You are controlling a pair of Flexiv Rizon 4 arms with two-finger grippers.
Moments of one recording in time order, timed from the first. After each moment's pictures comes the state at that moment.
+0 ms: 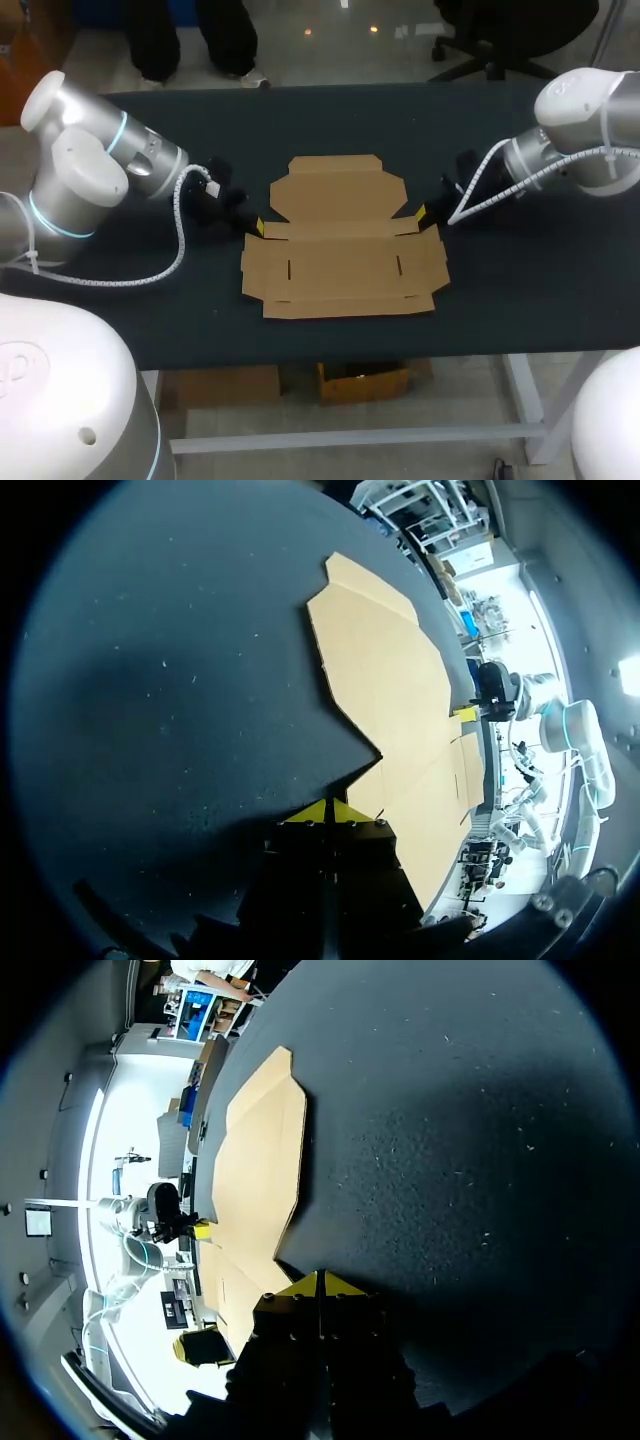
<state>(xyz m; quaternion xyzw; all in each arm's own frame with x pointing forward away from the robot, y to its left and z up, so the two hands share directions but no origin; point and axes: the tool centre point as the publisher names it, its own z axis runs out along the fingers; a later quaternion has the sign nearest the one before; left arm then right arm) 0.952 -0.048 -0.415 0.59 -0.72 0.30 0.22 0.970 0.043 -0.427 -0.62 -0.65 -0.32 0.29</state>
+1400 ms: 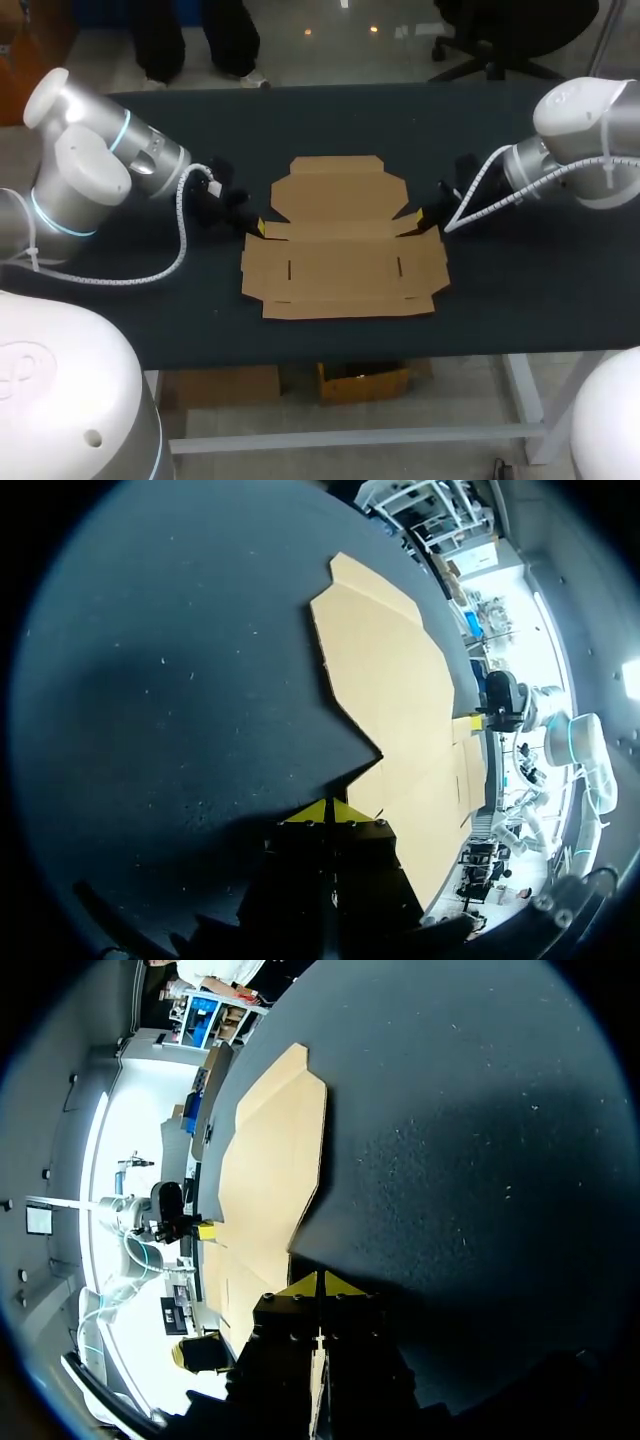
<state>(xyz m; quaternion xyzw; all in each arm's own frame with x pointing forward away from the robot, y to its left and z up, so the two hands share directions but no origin) 0.950 -0.050 -0.414 0.59 -0.72 0.30 0.21 0.960 0.051 -0.423 -0.62 -0.65 -0.34 0.28</state>
